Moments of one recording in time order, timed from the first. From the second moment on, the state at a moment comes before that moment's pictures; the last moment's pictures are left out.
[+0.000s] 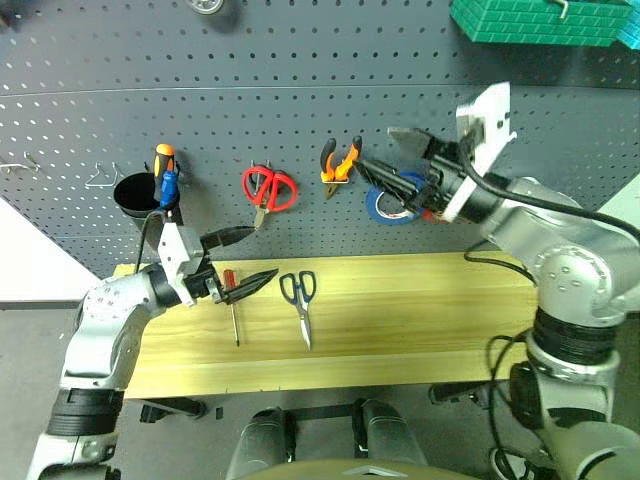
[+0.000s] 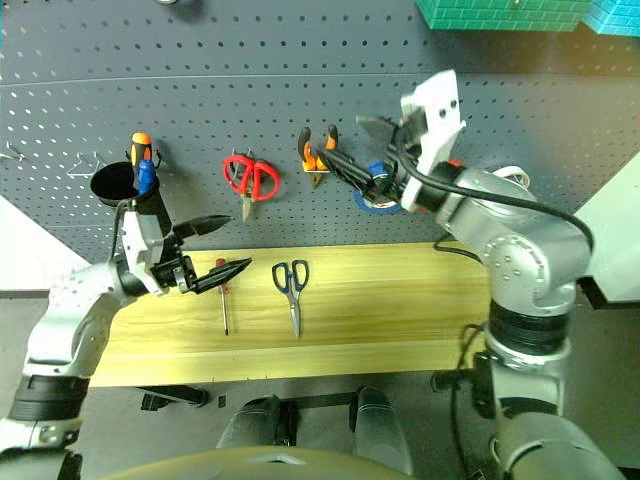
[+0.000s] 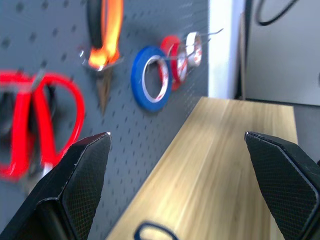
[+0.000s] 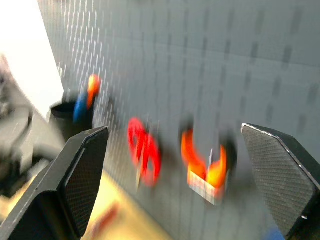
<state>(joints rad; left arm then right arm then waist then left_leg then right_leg) -0.12 0.58 0.13 -0.14 -0.50 0.10 -1.02 -0.64 -0.54 -0.17 -0.43 0.73 0.99 0.56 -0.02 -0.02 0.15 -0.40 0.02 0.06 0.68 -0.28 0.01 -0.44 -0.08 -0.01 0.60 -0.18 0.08</state>
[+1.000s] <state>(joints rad) 0.04 0.26 -0.02 -0.10 -0.19 0.16 -0.48 -0.36 -0.86 0.03 -0.19 0.59 0.58 1.25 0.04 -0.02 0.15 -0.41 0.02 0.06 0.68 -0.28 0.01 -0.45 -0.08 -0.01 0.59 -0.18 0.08</state>
